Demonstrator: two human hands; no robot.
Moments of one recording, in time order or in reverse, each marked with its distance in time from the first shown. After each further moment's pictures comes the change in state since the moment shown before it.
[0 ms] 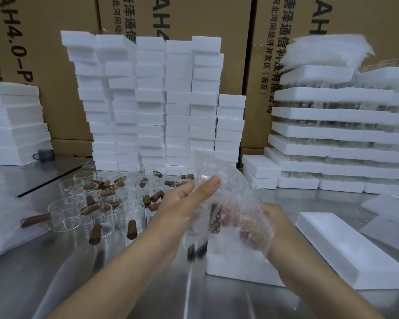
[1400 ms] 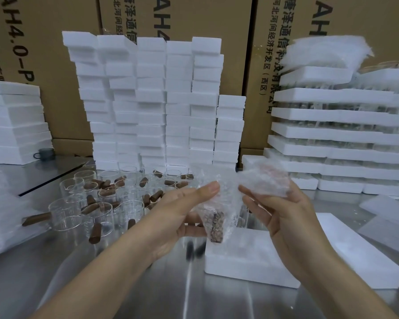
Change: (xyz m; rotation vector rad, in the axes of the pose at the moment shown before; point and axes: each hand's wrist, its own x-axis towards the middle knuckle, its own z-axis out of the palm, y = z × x) left_hand 0.004 0.009 -0.010 -0.003 -0.157 -0.144; right_hand -0.005 0.000 -0.028 0.438 -0.059 -0.392
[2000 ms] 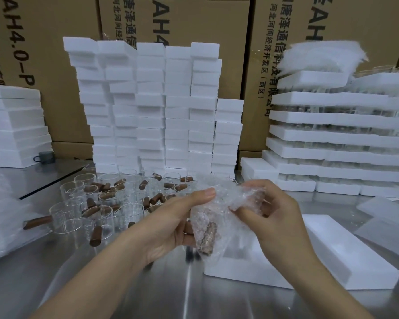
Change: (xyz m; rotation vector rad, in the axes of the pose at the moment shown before) left_hand -0.002 0.002 -0.001 -0.048 -0.113 -0.093; right_hand -0.012 0.002 0.016 -0.538 0.021 -0.201
